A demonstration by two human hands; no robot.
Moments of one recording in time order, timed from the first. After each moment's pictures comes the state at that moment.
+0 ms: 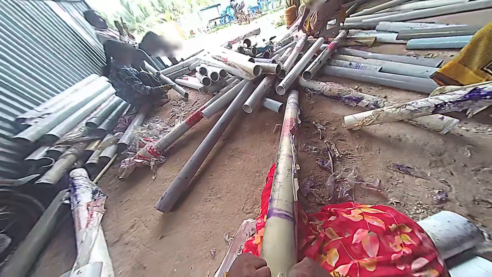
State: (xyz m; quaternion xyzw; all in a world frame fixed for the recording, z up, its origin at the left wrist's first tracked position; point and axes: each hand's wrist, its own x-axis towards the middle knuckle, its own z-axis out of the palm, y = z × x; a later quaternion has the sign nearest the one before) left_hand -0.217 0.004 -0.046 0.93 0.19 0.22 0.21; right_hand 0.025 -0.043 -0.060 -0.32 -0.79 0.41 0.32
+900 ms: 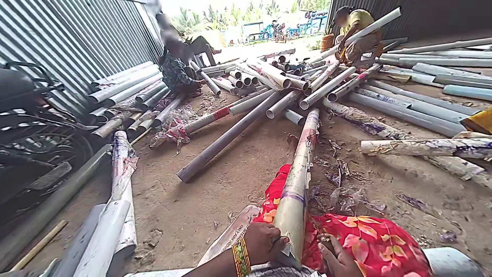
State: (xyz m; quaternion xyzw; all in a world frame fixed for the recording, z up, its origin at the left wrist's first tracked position) left_hand -0.187 -0.038 -0.044 0.89 0.33 0.25 0.18; right_hand 0.072 -0.104 -0.053 -0.60 -0.51 0.50 0.37
